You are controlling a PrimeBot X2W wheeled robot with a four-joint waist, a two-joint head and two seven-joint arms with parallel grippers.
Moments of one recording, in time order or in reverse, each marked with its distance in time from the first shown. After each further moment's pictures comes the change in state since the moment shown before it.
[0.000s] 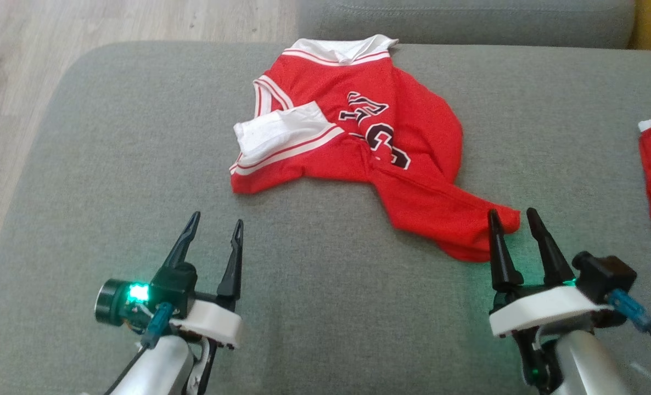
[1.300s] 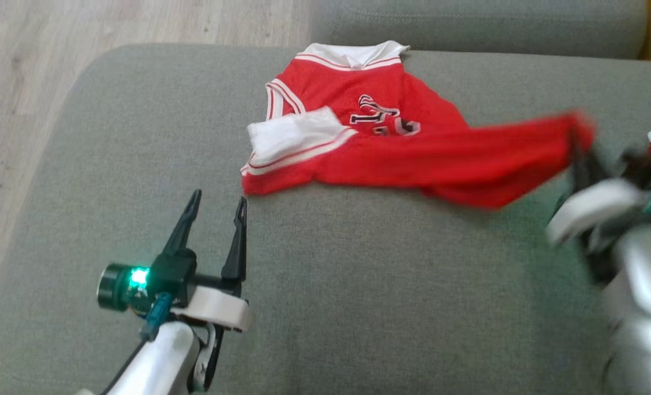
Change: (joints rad) left arm -0.017 -0.024 0.032 -0.075 0.009 0.012 -0.005; right arm -0.381 -0.142 -0.116 0.319 -0.246 0.000 0.089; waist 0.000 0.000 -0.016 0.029
